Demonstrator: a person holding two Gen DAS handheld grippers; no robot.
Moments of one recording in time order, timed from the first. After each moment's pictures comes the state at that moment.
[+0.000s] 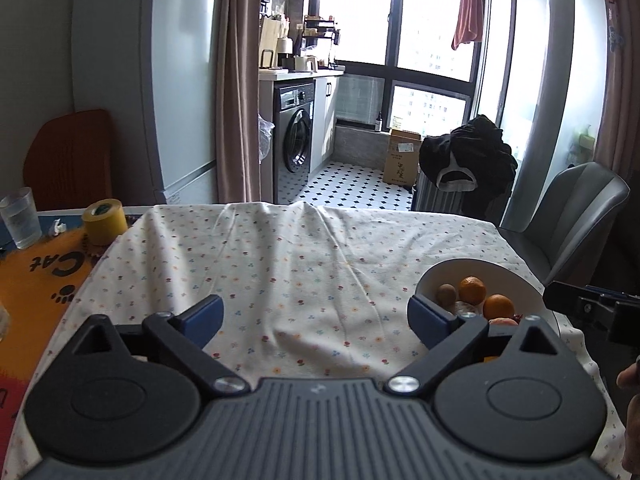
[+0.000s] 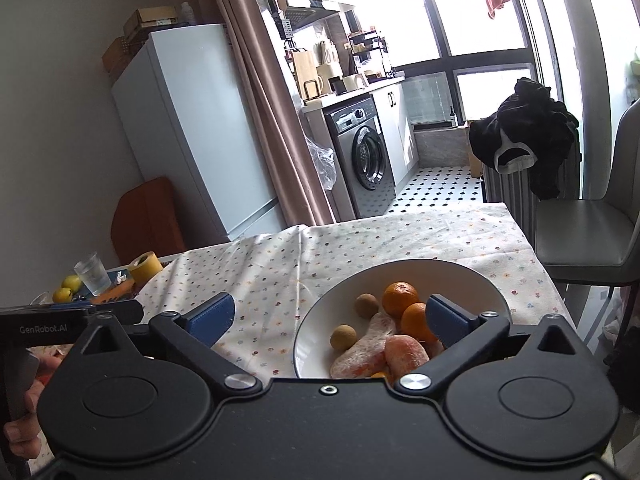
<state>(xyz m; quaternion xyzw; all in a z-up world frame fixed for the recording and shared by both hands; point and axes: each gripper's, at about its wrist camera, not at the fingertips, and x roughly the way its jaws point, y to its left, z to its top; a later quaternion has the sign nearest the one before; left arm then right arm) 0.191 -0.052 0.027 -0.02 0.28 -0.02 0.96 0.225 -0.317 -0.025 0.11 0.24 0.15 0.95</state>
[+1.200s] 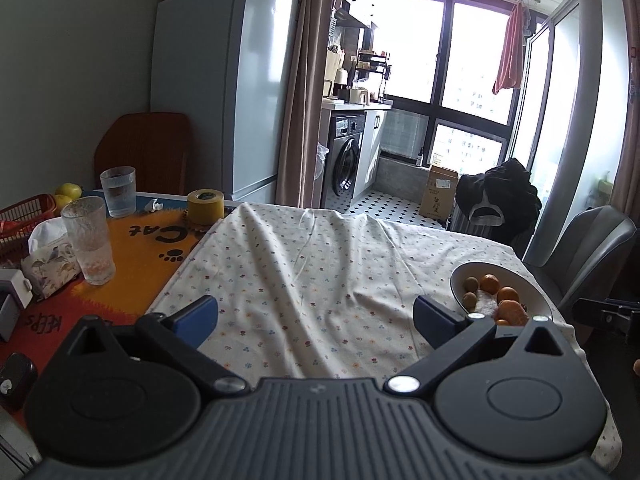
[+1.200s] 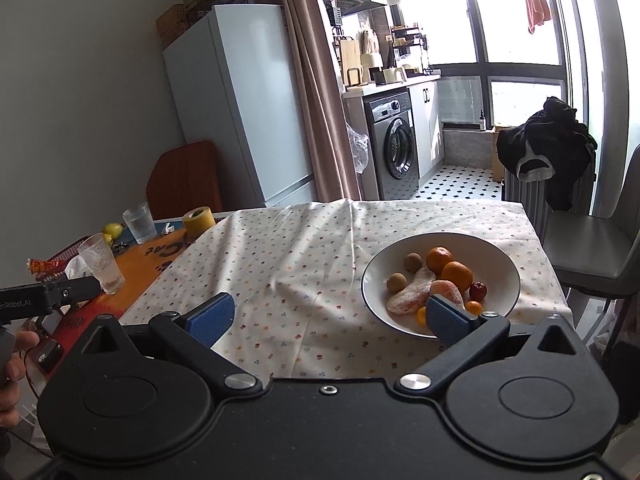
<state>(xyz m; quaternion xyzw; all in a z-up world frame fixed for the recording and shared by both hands) 0.045 0.017 0.055 -0.06 0.24 0.04 0.97 0.121 -0.278 0.011 0.05 0.25 0.19 0.95</state>
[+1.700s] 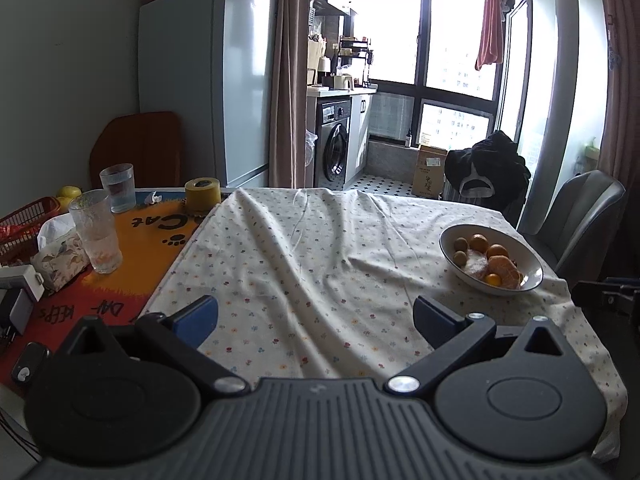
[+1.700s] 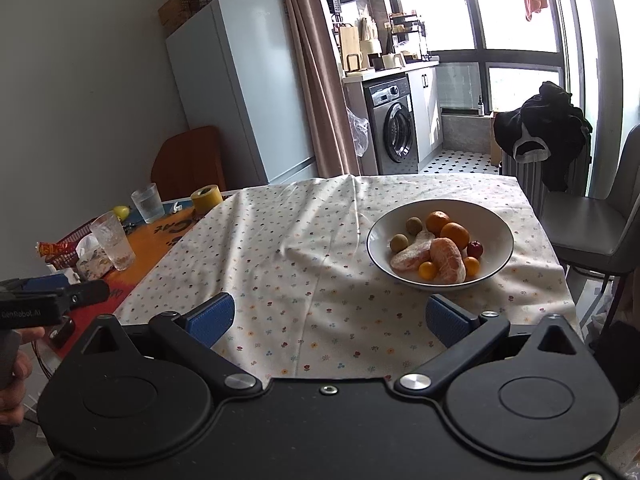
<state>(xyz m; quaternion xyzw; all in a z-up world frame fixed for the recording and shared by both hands) 0.006 0.005 0.041 -0.02 0.26 0.03 0.97 0.078 -0.281 -0.002 0.06 0.27 0.19 0.94</state>
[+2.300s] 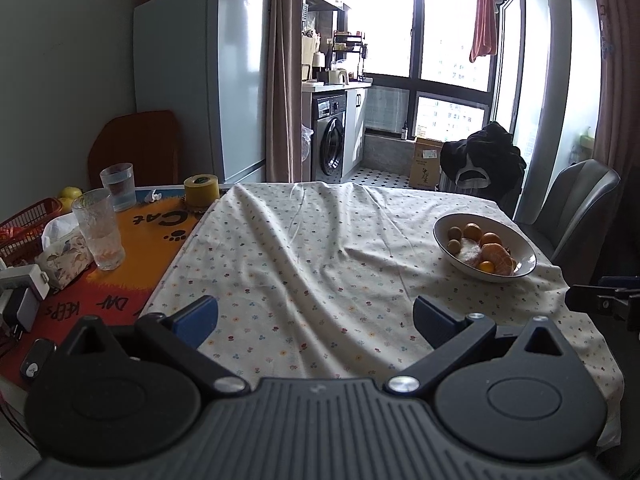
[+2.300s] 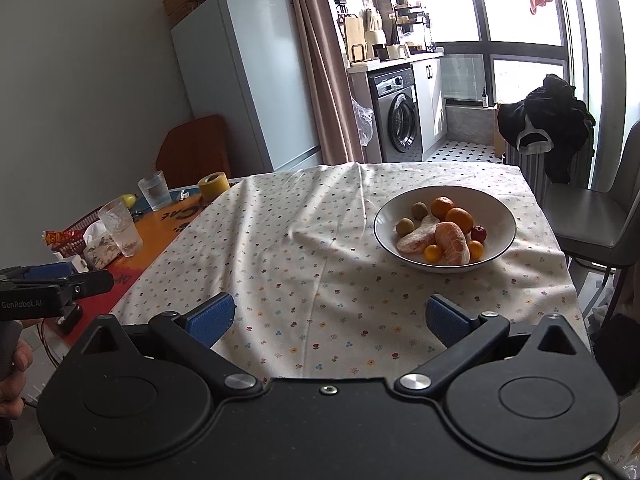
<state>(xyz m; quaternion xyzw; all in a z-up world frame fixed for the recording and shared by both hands) -0.007 0.002 0.043 -0.02 0.27 0.02 0.96 0.065 -0.277 -0.002 0.05 0.29 0.19 0.94</state>
